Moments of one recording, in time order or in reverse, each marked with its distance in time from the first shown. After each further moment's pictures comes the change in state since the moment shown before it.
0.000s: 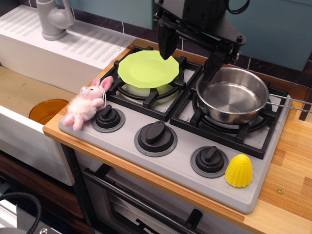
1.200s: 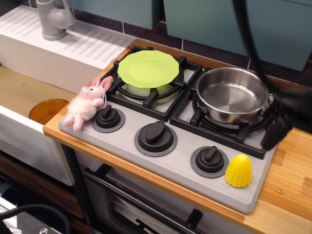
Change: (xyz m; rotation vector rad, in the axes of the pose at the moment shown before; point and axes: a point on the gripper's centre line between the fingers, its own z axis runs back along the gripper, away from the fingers) arm -0.044 -0.150 0.004 0.053 0.015 0.236
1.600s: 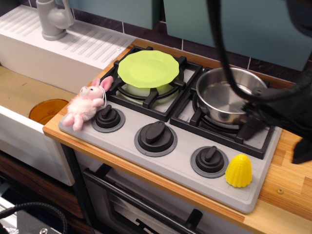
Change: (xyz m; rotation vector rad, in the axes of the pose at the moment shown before) arm 0.016 0.020 -0.020 0.034 -0.060 -0.063
